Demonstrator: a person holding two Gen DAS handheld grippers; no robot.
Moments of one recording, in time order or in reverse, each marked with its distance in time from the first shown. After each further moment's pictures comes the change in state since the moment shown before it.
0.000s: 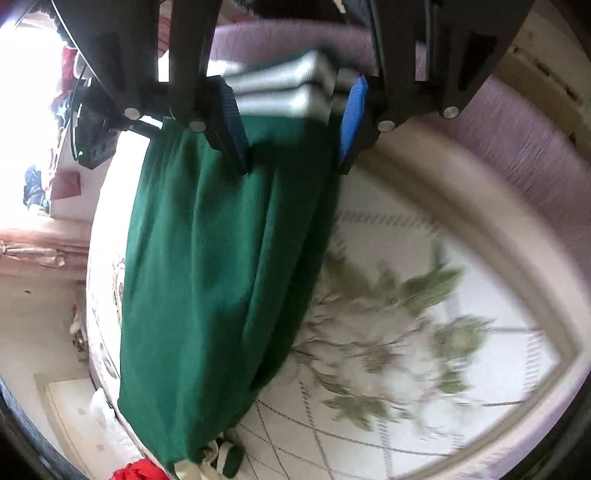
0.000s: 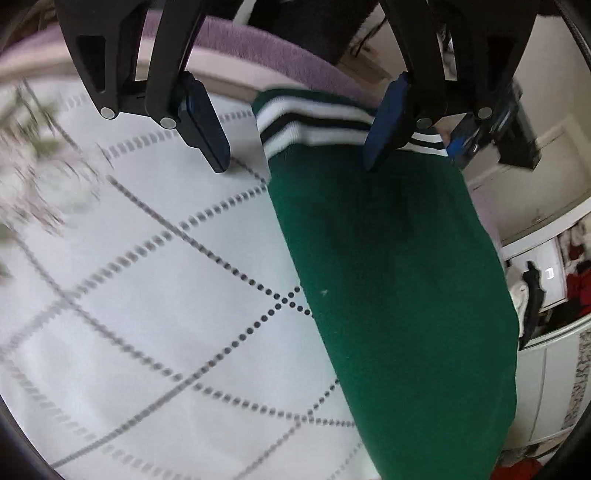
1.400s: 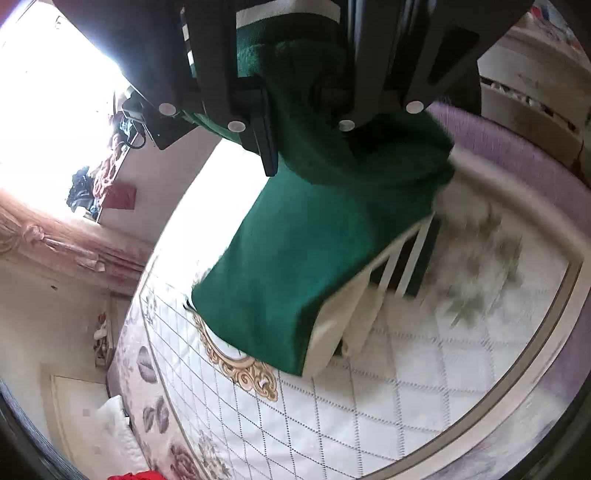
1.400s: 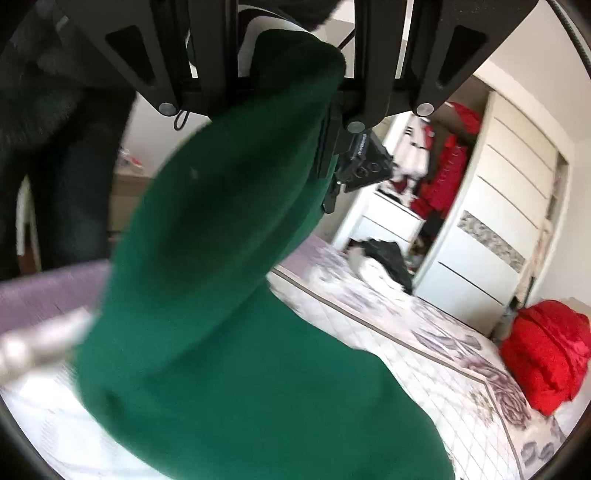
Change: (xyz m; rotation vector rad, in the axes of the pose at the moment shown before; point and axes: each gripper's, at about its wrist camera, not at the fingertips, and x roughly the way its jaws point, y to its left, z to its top) left arm -0.102 -0.112 0.080 -0.118 0.234 -0.117; right arm -0.039 0.183 -0.078 0.665 0.250 0.663
